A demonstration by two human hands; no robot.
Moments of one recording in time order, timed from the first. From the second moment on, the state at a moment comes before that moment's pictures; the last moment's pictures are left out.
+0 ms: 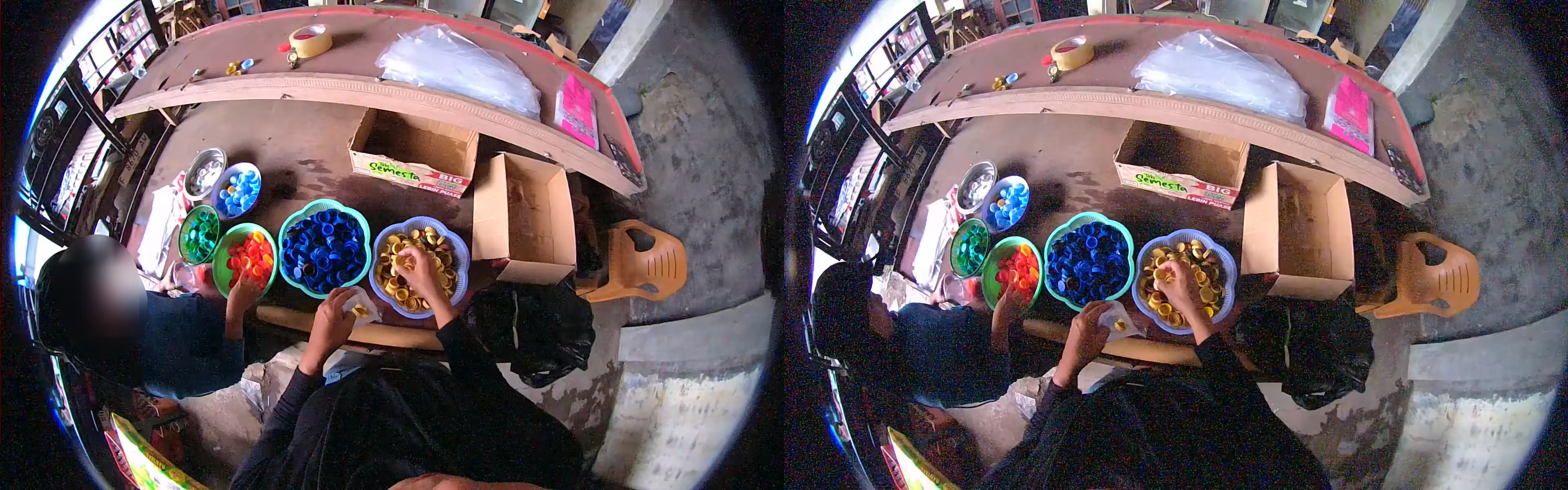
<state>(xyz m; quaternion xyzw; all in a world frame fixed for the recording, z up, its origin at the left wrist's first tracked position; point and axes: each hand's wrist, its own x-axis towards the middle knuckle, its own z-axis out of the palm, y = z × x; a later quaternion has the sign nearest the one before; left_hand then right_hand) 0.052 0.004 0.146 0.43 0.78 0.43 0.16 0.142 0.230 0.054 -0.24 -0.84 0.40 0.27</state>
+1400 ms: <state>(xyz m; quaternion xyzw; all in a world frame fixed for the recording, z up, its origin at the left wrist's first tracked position) 0.079 0.033 0.125 0.38 0.79 0.46 0.15 0.182 0.227 0.083 -0.10 -0.87 0.37 0.30</state>
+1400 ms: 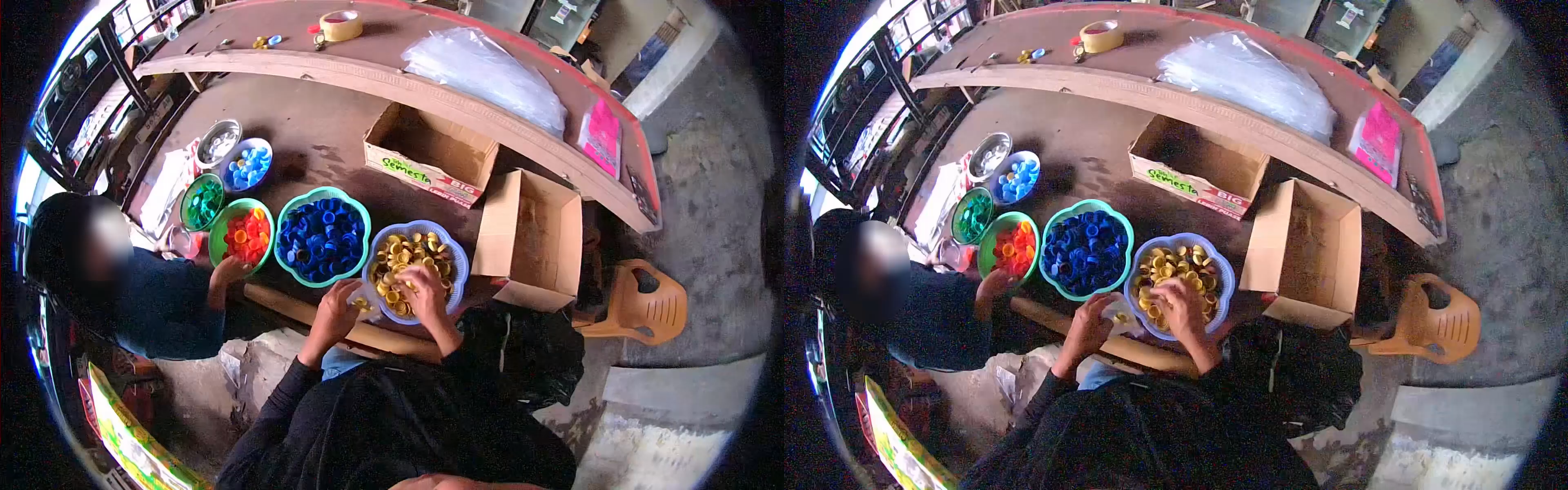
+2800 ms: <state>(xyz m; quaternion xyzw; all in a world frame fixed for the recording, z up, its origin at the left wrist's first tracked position) 0.090 0.030 0.130 0.36 0.80 0.46 0.16 0.177 0.308 0.015 -0.21 -0.90 0.32 0.23</state>
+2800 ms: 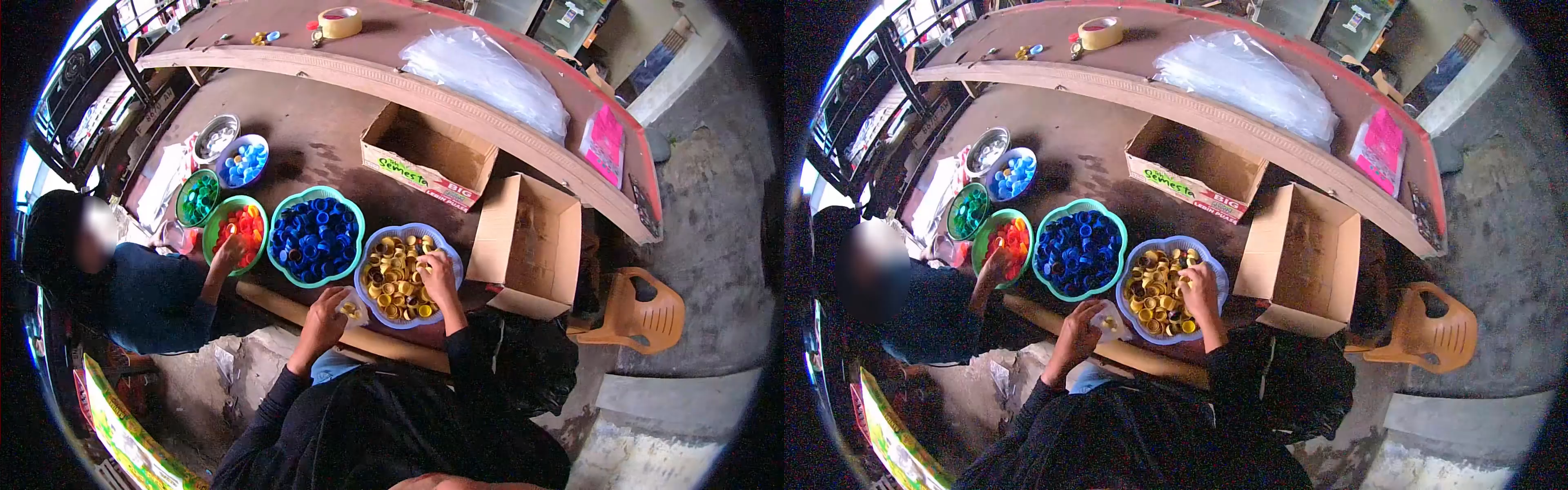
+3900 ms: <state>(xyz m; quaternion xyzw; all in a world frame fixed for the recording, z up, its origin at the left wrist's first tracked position) 0.092 0.026 0.125 0.41 0.79 0.44 0.13 0.183 0.259 0.026 -0.20 -0.92 0.27 0.21</state>
